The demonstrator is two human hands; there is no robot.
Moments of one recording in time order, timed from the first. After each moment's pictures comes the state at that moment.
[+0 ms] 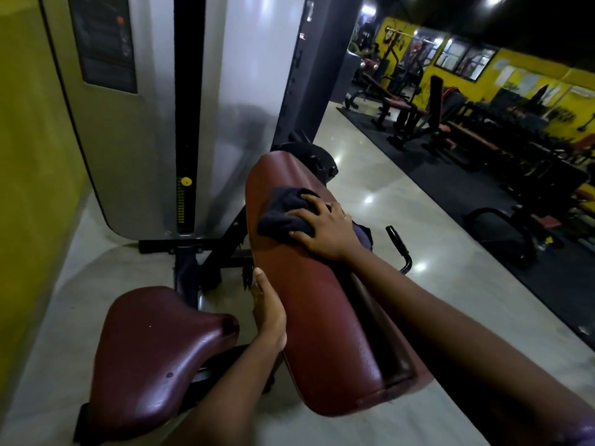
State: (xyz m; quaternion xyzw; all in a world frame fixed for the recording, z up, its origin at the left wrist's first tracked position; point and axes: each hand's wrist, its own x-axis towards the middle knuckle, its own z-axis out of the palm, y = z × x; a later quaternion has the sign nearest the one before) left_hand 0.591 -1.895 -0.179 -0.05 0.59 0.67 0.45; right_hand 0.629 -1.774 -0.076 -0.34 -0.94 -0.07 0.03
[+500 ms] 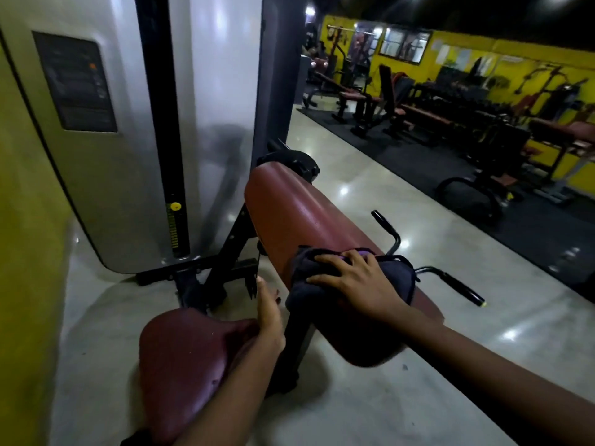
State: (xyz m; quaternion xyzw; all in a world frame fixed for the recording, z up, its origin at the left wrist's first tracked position) left_hand 0.545 -1.949 -0.177 0.03 0.50 0.67 0.55; right_hand 0.689 -1.910 -0.080 -0.28 -0.93 -0.22 0.04
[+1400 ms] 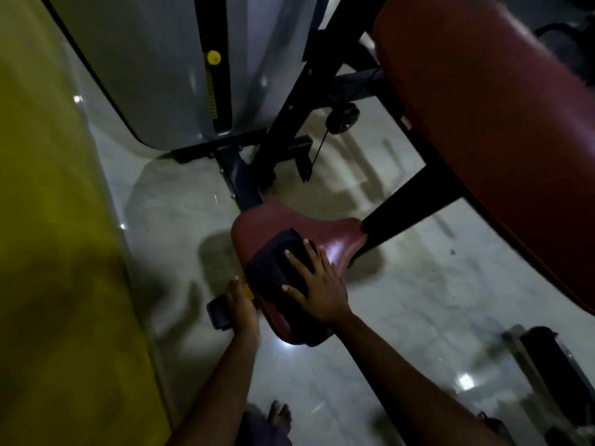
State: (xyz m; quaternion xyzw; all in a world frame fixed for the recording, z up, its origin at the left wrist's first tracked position) left_hand 0.306 -2.078 -0.398 -0.11 0.68 0.54 0.48; right_hand 0.434 -2.016 -0.376 -0.50 -0.84 0.23 -0.05
